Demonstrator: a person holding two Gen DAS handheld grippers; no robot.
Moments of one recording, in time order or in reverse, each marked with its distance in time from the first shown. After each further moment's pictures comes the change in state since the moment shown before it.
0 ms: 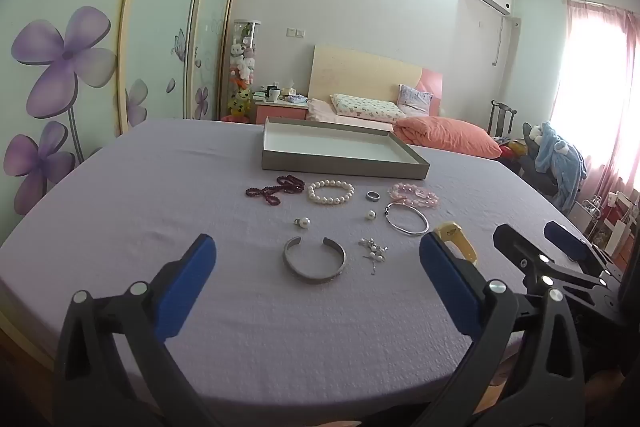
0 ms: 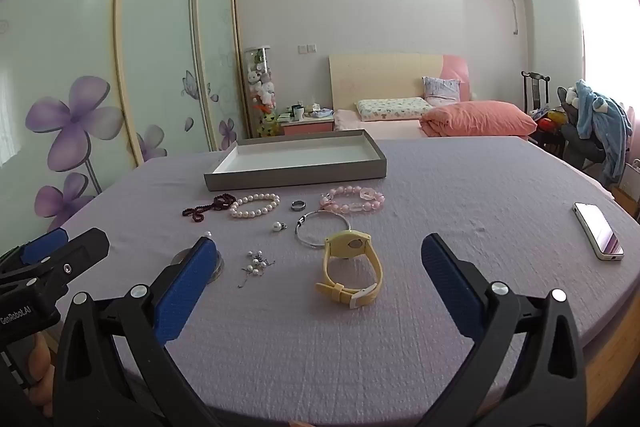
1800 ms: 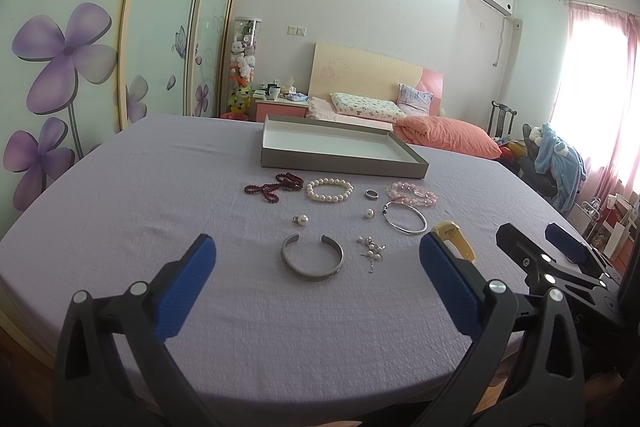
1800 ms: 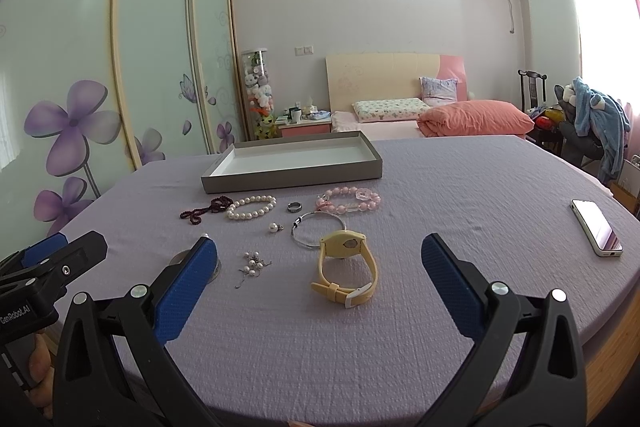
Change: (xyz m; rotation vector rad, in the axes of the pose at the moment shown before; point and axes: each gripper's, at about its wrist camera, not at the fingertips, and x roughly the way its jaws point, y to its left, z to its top) left arm 0.007 -0.005 -0.012 -0.007 0.004 -0.004; right arm -0.002 -0.005 0.000 0.004 -0.002 0.001
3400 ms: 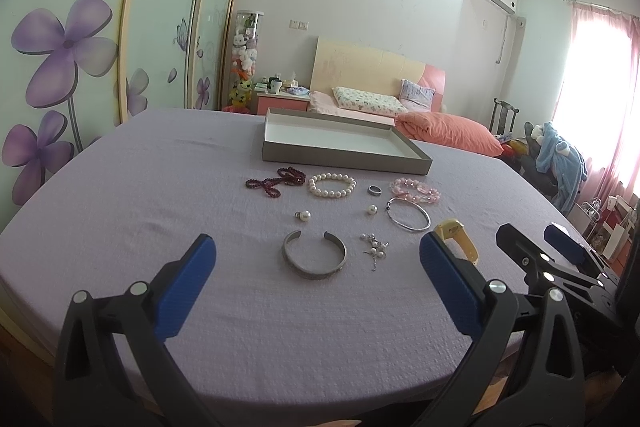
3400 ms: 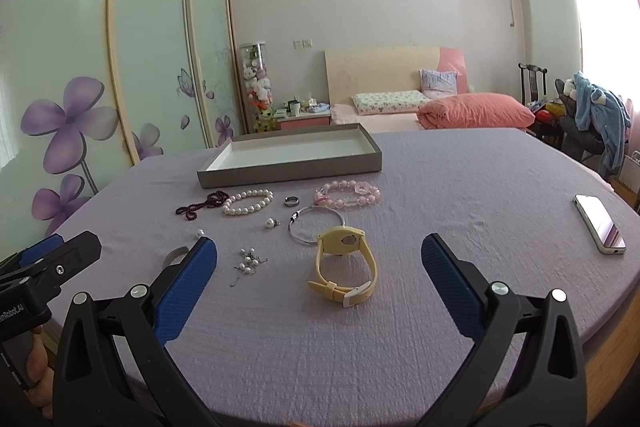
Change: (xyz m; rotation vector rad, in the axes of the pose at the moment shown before) left arm 0.006 0.005 0.008 -0.013 0.026 0.004; right arm 0.009 -0.003 0.007 0.014 0.034 -0.001
